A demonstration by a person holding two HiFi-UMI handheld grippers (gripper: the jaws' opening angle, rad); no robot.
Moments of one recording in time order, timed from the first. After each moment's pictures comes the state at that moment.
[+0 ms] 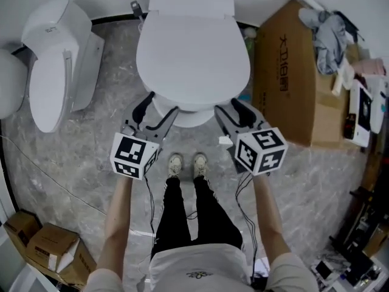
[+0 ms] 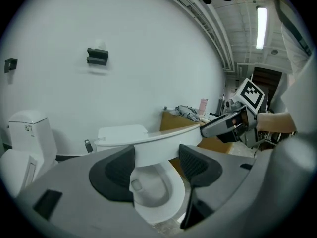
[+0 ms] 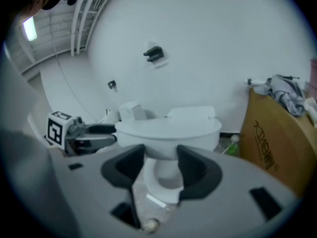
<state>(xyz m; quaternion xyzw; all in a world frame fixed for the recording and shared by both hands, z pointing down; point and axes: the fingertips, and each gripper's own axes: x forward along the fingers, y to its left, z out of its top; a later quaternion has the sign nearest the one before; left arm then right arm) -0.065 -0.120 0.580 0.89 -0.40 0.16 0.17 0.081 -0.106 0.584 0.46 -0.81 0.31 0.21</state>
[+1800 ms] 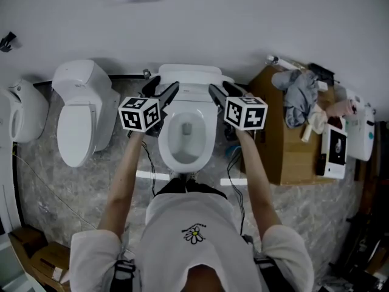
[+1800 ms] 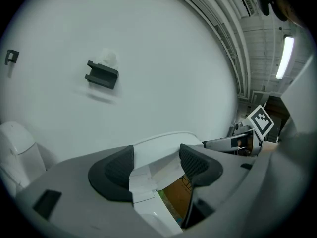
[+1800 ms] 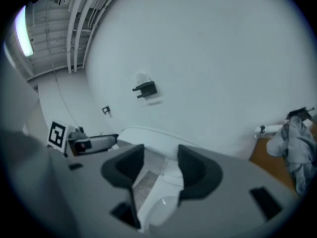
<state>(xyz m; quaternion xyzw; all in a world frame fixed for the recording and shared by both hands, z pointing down) -0.054 -0.380 0.385 0.87 -0.44 0.06 0.22 0.103 -0.364 0.391 0.48 -0.82 0.28 0.13</state>
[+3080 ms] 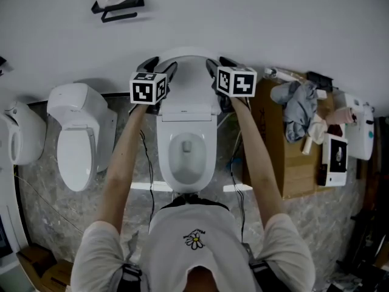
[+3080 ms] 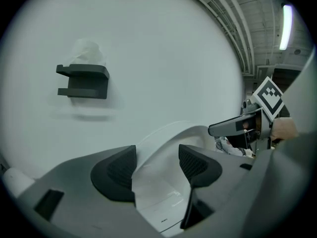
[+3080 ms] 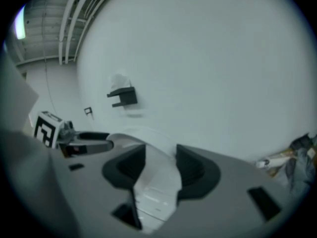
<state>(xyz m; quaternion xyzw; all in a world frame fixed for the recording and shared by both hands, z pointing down) -0.043 -0.566 0.378 0.86 -0.47 0.14 0.14 0.114 -0.554 0.370 0.54 -0.80 0.22 0.15</state>
